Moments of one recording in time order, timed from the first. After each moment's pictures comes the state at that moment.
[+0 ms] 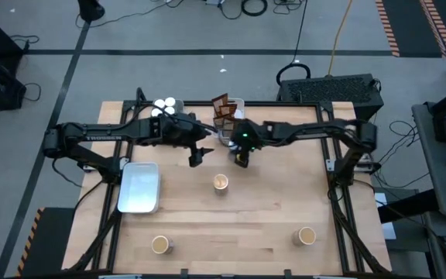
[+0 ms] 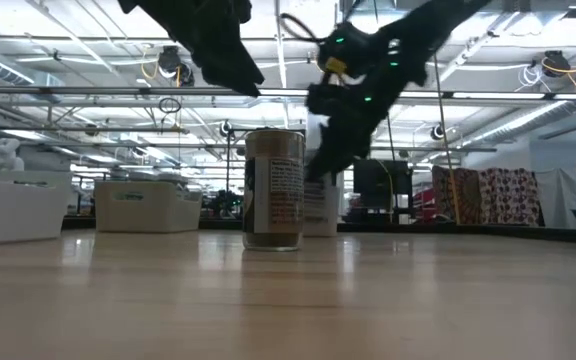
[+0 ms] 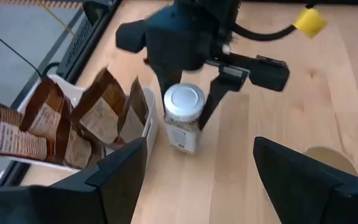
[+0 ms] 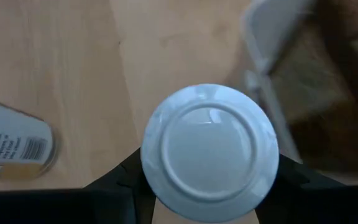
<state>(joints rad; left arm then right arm) 0.17 1.34 1.07 -0.36 -0.03 0.06 -0.25 1.73 1.11 -0.26 -0.02 0.04</state>
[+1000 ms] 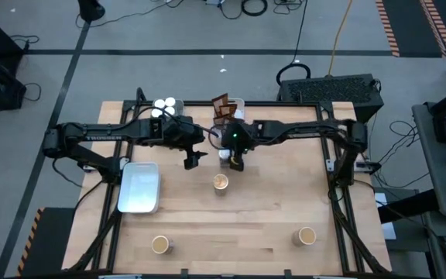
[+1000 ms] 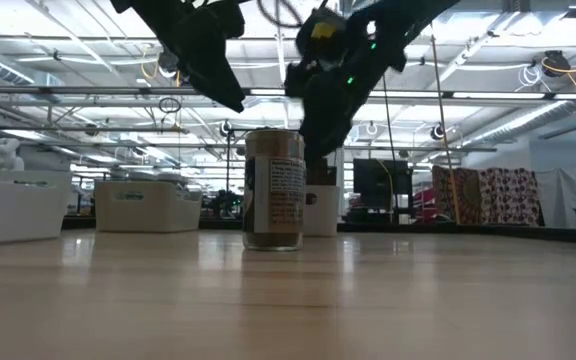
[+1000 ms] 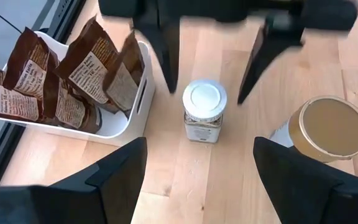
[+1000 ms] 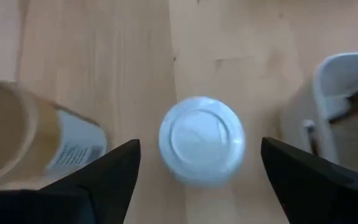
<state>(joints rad) 0.17 1.34 1.06 -0.51 -0.03 0.06 -0.21 1.82 1.31 -0.41 -0.13 -0.05</state>
